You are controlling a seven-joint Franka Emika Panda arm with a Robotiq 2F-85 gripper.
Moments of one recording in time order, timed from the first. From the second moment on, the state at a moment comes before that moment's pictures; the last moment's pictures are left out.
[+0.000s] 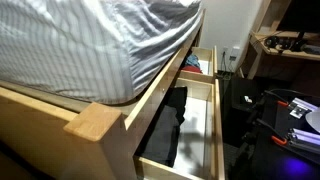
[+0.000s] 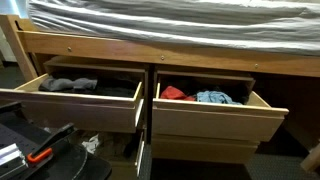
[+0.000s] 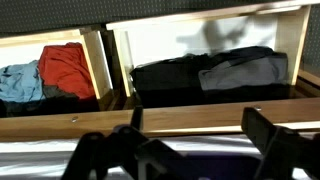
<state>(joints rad) 0.07 -0.45 0.00 -2.30 -0.02 1.96 -0.20</state>
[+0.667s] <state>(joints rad) 0.06 -0.45 0.00 -2.30 -0.03 1.97 -0.15</state>
